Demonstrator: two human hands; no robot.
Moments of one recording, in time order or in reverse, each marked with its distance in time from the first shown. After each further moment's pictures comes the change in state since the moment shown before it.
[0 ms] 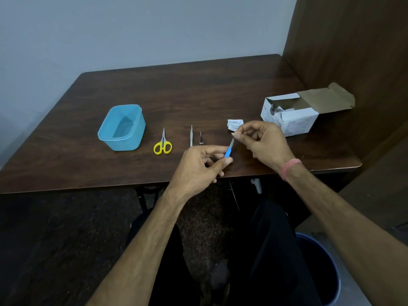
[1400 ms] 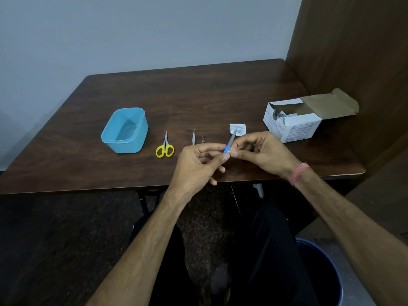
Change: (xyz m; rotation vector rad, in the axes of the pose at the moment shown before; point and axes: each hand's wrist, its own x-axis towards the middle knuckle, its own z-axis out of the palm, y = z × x) left_hand 0.005 0.008 -0.002 -0.172 0.094 -0.072; right_hand -0.005 -0.005 -0.008 0.164 -0.357 -0.127
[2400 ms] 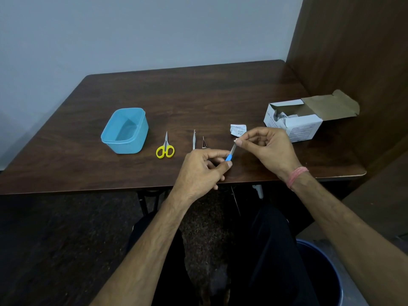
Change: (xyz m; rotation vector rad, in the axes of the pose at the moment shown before) left_hand -0.002 -0.002 0.004 0.214 -0.025 0.006; right_hand 0.001 -0.001 0.004 0.002 0.368 0.069
